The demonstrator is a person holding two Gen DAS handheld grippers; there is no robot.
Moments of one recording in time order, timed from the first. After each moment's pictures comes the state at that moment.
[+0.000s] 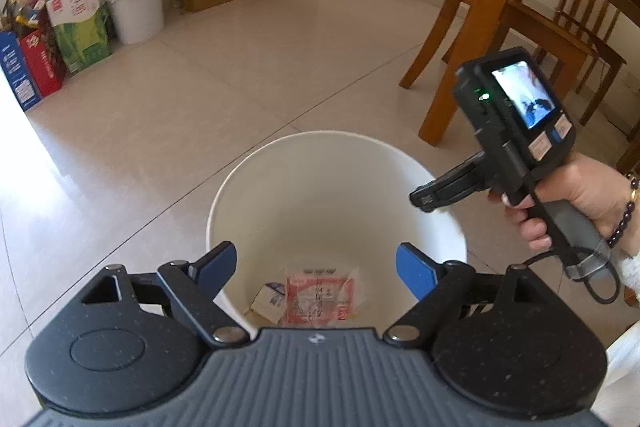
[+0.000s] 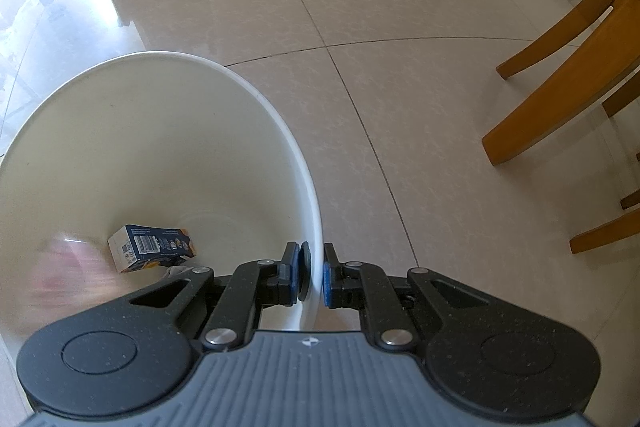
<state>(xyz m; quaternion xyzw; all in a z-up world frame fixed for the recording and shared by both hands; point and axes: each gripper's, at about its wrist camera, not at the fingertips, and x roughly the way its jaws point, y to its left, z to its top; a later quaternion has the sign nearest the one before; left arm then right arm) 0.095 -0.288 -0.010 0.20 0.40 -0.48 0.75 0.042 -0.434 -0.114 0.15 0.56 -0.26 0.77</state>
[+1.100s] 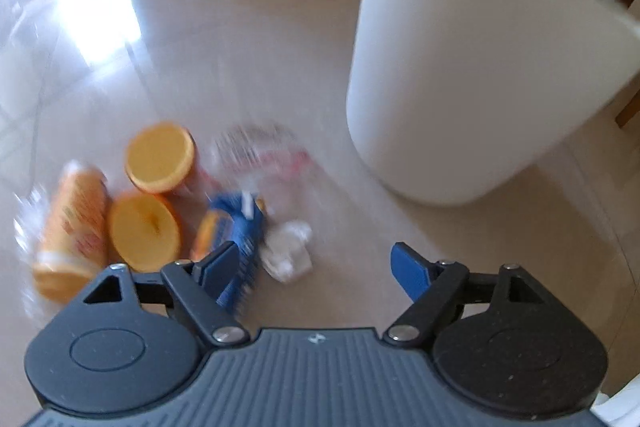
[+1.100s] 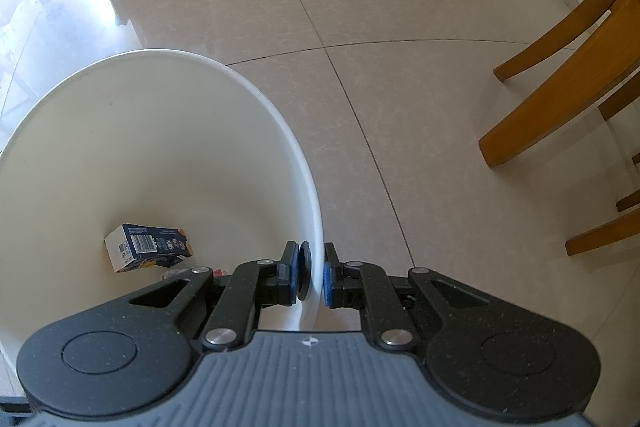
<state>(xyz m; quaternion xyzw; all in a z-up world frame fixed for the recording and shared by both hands) 0.062 -0.172 -0.220 0.16 0.51 -0.32 0.78 0.041 -0.436 -0.114 0.14 0.56 -0.27 0.77</state>
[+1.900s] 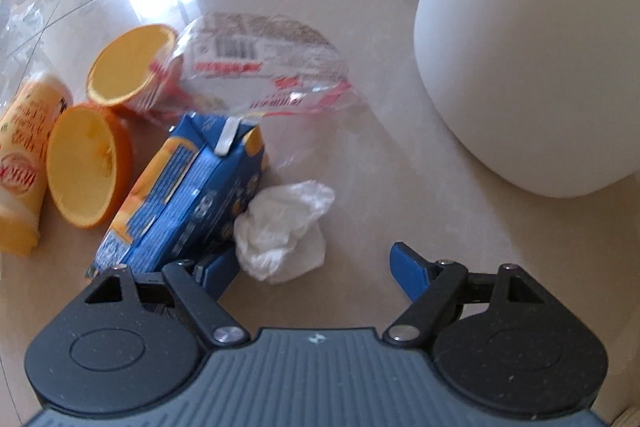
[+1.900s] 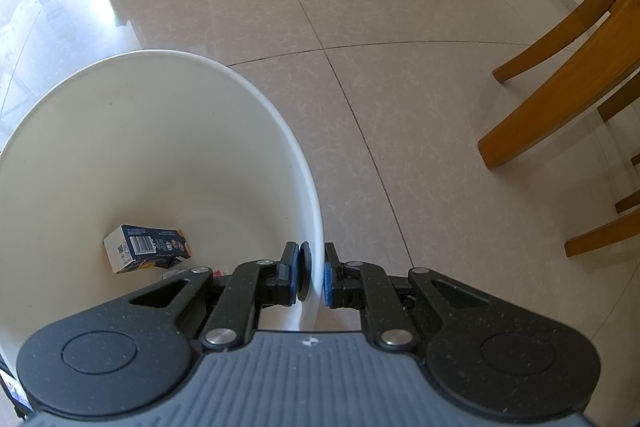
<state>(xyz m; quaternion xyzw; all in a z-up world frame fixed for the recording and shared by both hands) 0.071 -0.189 -0.319 0.15 0.54 -0.22 0.80 0.040 -0.436 -0.113 0.14 0.56 -0.27 0.77</state>
